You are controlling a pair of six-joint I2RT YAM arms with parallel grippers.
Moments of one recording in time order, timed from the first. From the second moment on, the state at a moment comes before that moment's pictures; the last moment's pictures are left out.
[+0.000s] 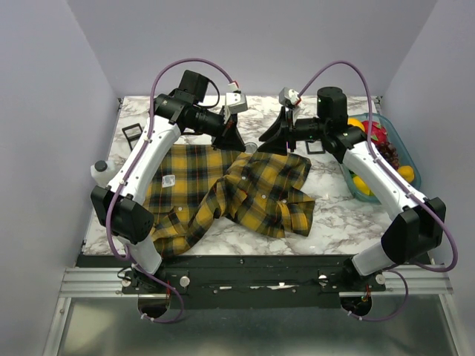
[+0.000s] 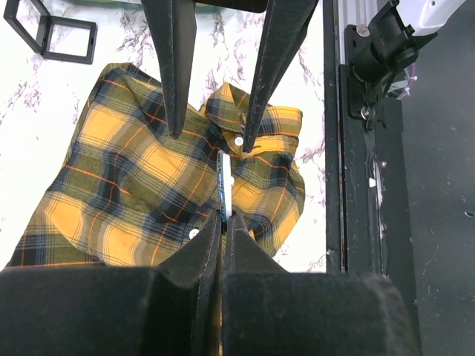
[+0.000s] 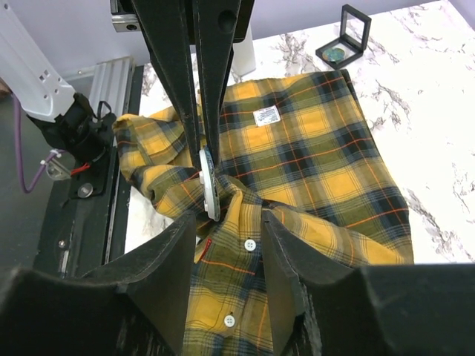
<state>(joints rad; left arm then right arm) -0.40 1.72 1.91 -1.09 1.04 0.60 0.39 1.51 1.38 -0.23 -1.09 -0.21</state>
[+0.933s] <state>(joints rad) -0.43 1.74 1.90 -0.99 0.88 0.49 0.40 1.53 1.38 -0.23 -1.06 -0.22</state>
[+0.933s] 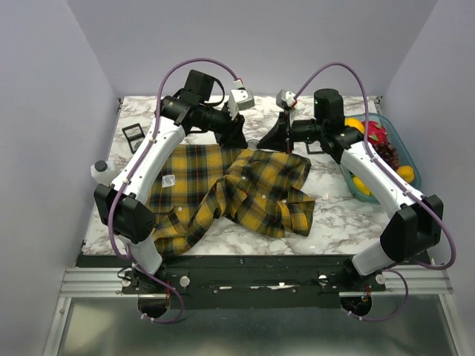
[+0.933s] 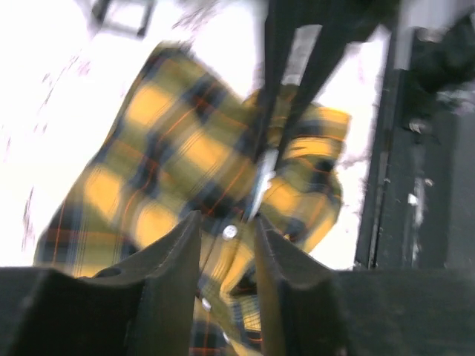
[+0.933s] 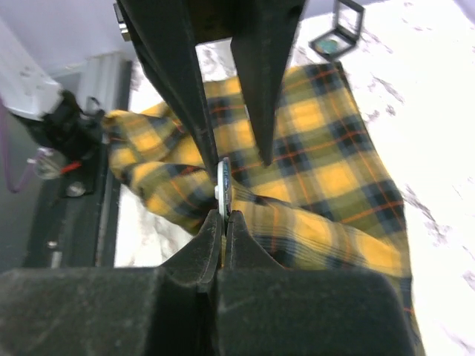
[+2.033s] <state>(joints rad) -0.38 1.64 1.44 -0.74 0.40 0.21 0.18 1.99 1.55 -0.49 0.08 -1.16</state>
